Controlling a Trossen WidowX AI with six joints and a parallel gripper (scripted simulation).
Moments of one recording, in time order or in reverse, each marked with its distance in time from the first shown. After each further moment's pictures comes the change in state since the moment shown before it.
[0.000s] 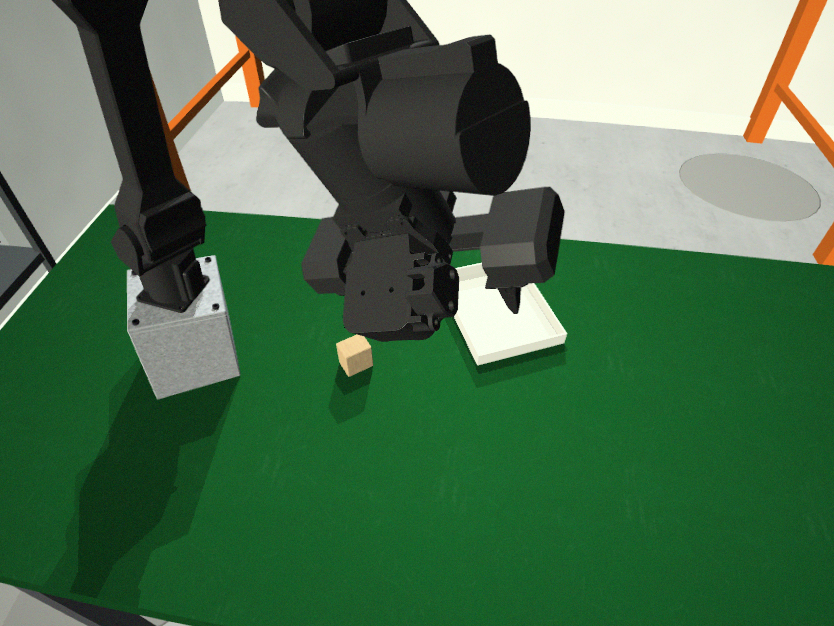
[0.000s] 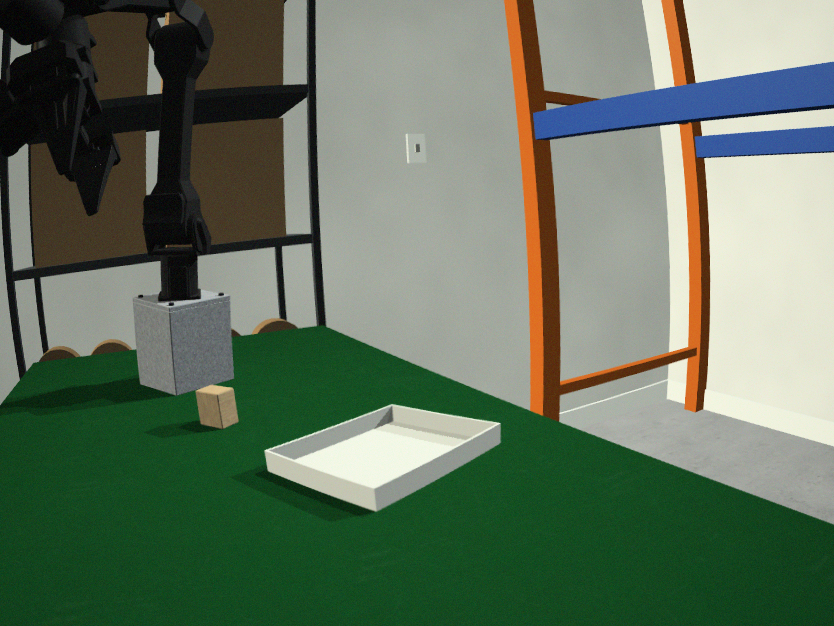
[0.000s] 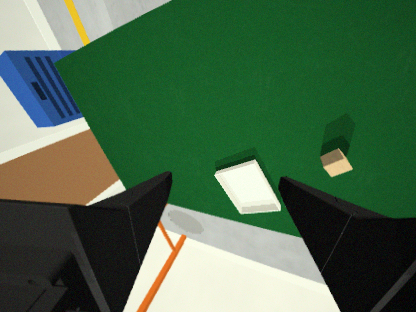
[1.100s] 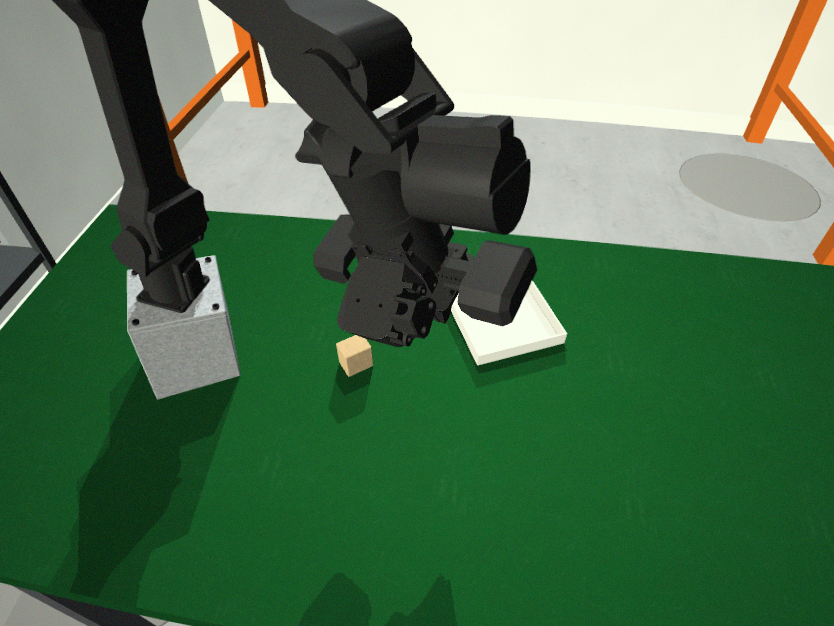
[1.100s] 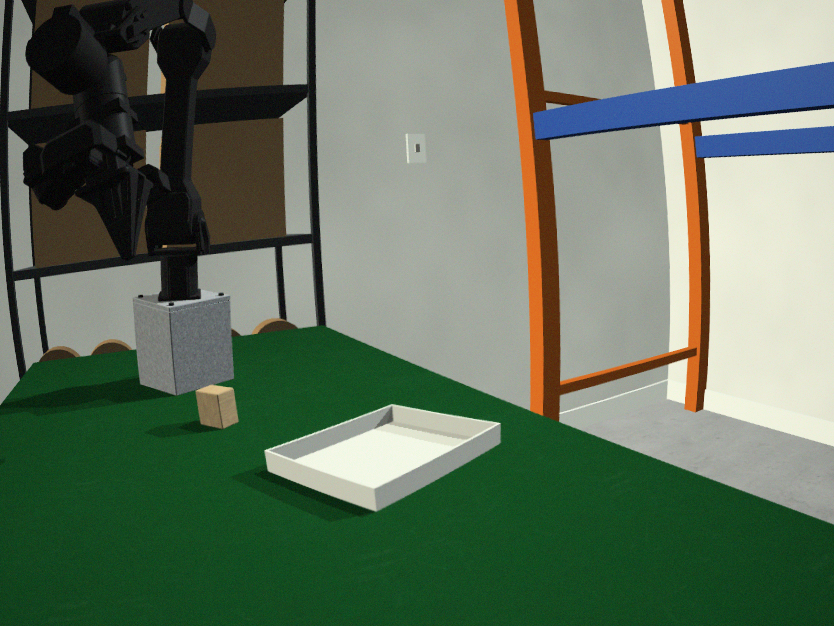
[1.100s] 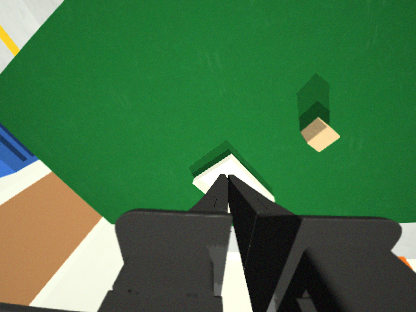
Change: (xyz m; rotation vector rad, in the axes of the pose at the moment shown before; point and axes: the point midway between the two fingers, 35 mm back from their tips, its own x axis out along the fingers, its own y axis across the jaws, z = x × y) arm 0.052 -0.047 -0.026 0.208 -0.033 -0.151
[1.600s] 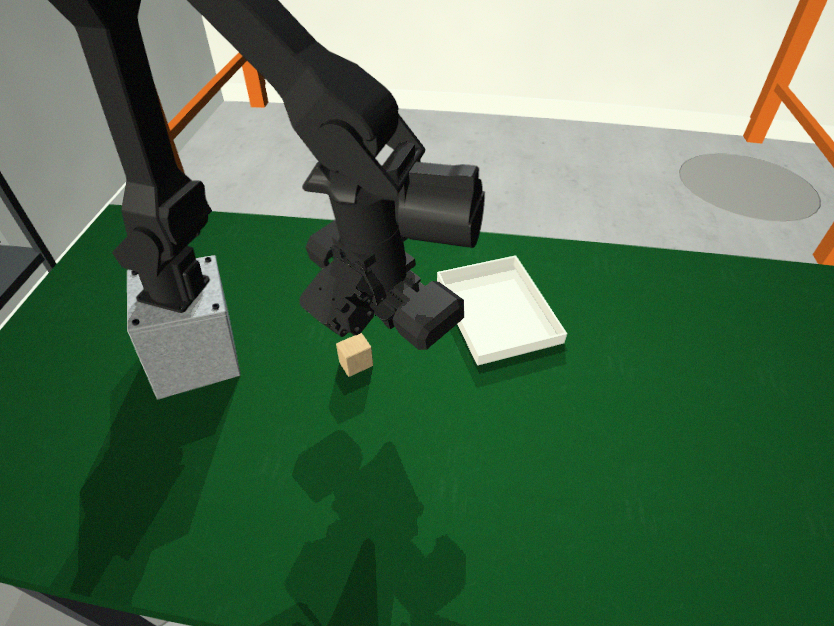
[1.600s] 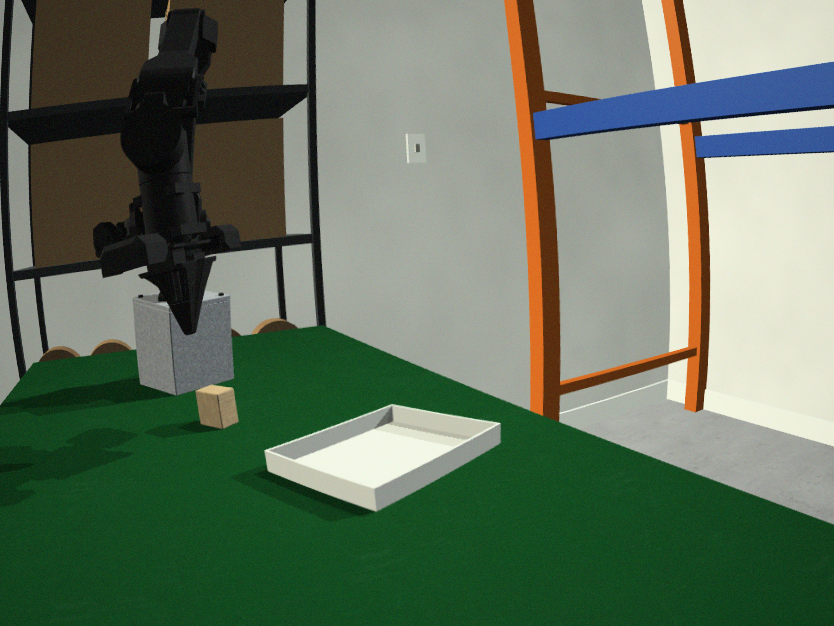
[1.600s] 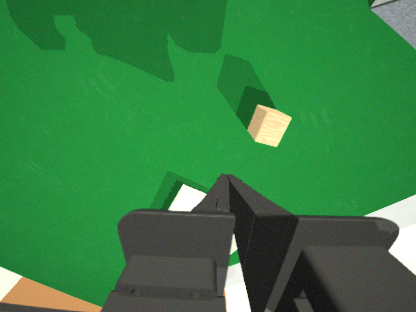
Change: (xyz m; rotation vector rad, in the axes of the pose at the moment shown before) arm 0.072 -0.090 -0.015 0.314 -0.159 -0.139
